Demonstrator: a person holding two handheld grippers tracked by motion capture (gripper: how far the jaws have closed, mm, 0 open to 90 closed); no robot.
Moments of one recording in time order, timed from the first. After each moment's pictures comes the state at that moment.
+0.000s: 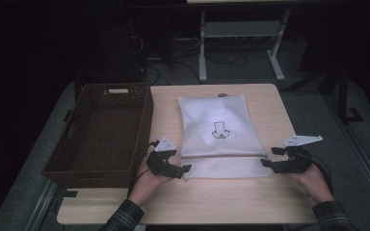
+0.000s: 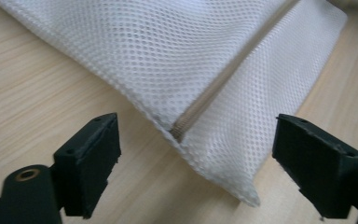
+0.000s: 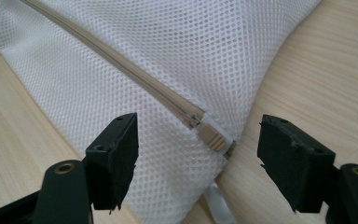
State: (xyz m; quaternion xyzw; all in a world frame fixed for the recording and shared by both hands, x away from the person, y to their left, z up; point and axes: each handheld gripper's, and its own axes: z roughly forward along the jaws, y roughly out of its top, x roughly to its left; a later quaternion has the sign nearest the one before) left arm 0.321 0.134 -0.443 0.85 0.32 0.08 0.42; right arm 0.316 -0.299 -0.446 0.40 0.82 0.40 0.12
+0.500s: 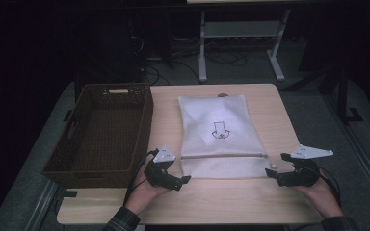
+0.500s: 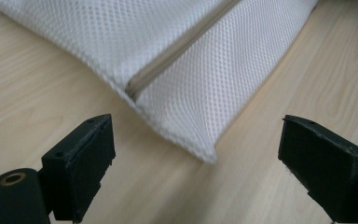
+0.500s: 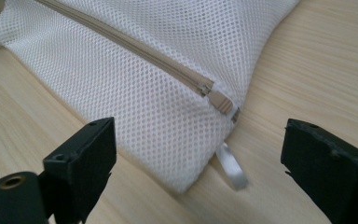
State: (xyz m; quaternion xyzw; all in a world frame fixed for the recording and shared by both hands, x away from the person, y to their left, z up) left arm 0.289 0.140 -0.443 0.86 0.31 0.08 0.41; right arm 0.276 -0.304 -0.446 0.41 0.80 0.41 0.16
